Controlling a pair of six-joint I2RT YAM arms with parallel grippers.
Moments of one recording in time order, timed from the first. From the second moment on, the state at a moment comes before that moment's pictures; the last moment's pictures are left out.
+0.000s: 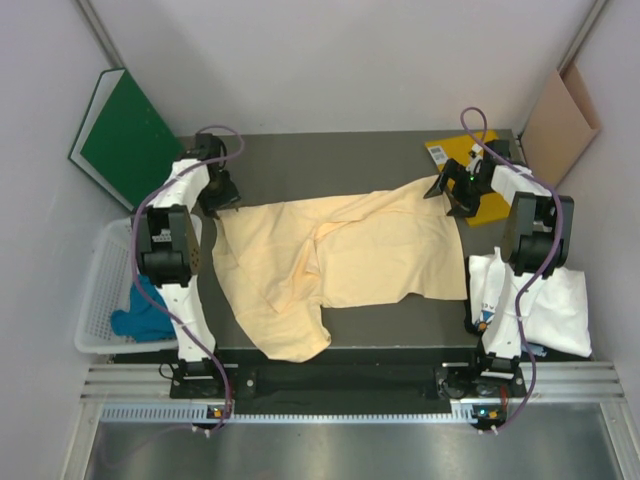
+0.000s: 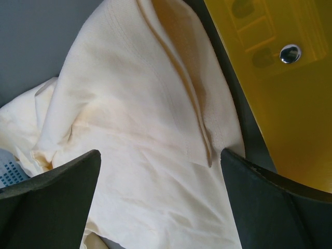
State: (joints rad) left arm 0.03 2.05 1.71 -0.86 -0.09 -0.44; right arm -0.12 2.13 1.59 -0.59 -0.51 0.36
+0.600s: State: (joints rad) left arm 0.03 2.14 1.85 -0.92 -0.16 -0.41; right arm -0.12 2.12 1.58 -0.57 -0.51 0.36
